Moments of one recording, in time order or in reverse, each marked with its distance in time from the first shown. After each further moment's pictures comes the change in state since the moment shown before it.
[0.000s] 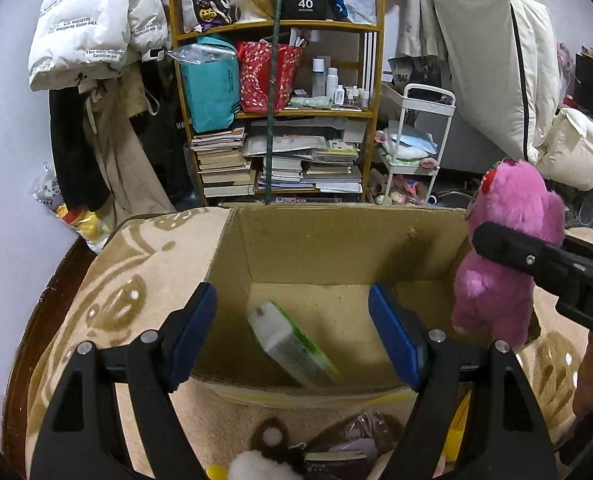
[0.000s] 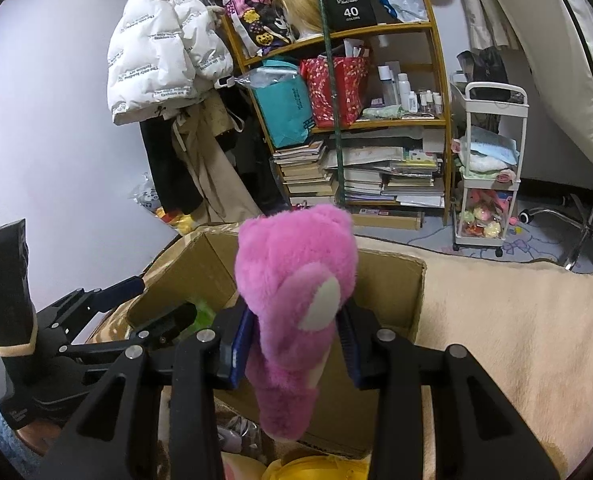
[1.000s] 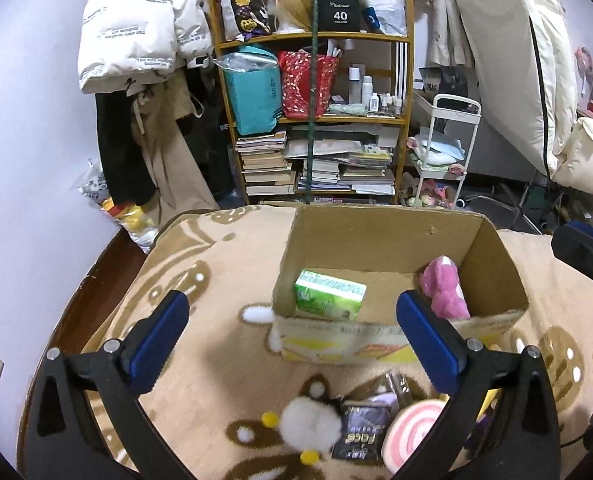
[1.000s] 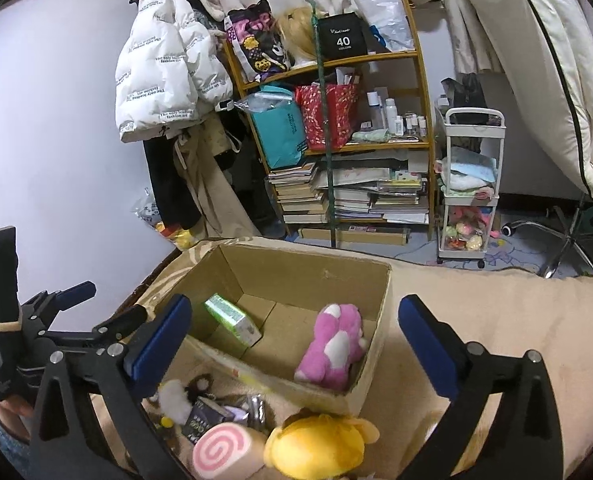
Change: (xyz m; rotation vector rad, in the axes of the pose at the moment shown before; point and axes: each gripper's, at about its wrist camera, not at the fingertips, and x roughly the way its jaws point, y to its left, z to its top) left arm -0.076 0.022 -0.007 -0.037 0.001 0.126; right arm -0.072 0.007 -0.003 0.002 -0.067 -0.037
